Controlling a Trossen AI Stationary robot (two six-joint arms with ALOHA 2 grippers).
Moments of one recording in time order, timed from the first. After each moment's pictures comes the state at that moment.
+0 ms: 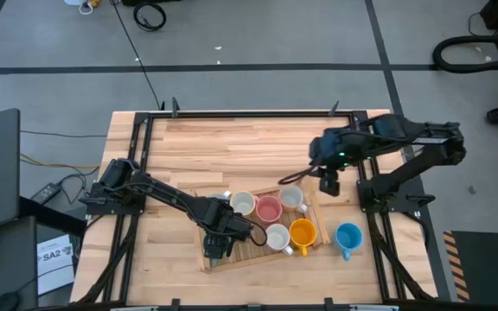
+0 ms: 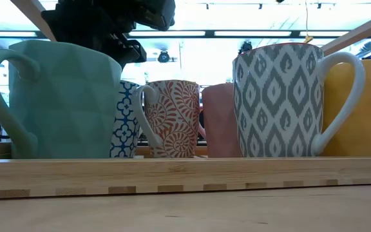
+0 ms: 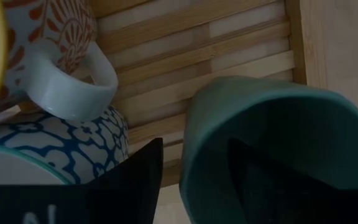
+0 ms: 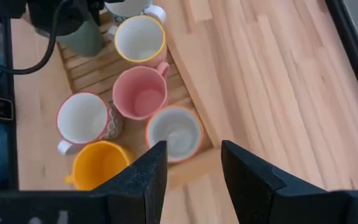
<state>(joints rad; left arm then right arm) -0.36 1.93 1.54 -1.07 0.00 -0.25 0.14 1.30 1.63 -1.34 0.13 0.33</state>
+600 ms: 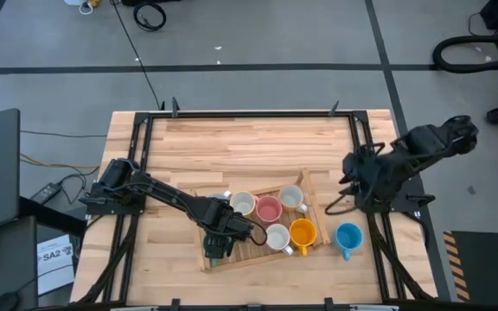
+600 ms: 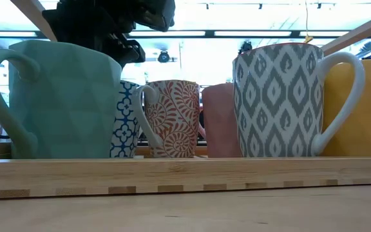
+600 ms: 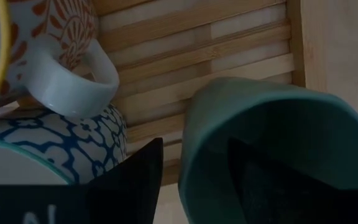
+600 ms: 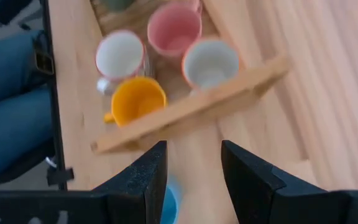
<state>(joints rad) -0.36 1.92 1.54 -1.07 0.00 -0.28 0.46 1.07 1.44 -1.43 0.18 0.67</state>
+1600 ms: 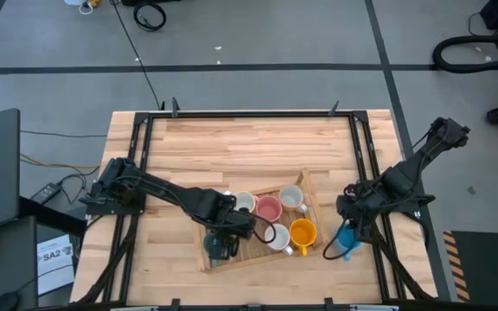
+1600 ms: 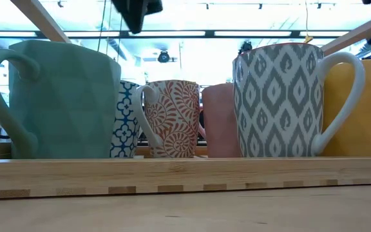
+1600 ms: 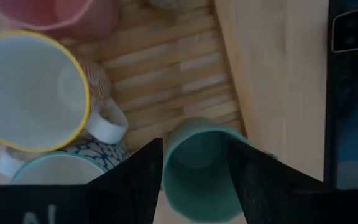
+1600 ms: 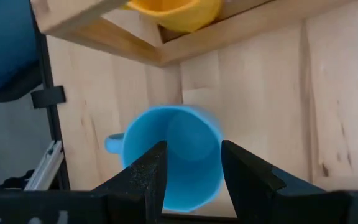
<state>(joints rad) -0.36 1.91 1.82 -1.20 0.00 -0.27 0.67 0.99 0.87 -1.09 -0.03 0.82</state>
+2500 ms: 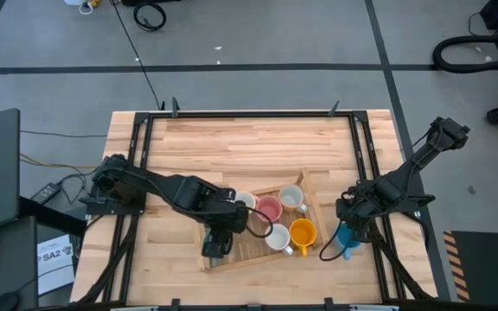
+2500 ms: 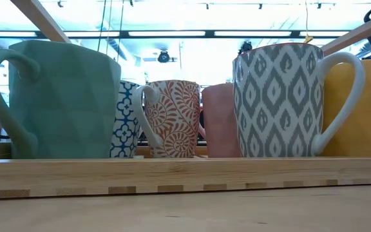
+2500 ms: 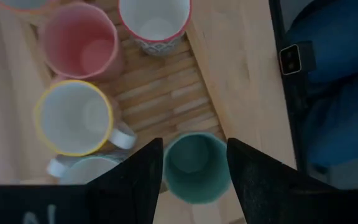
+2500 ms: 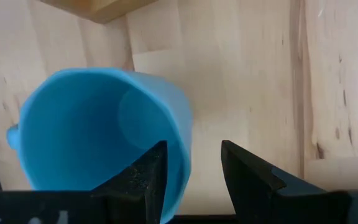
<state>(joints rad) -0.38 1.85 2.01 -1.30 -0.01 -0.20 0.67 0.99 0.65 -1.00 -0.03 0.85</state>
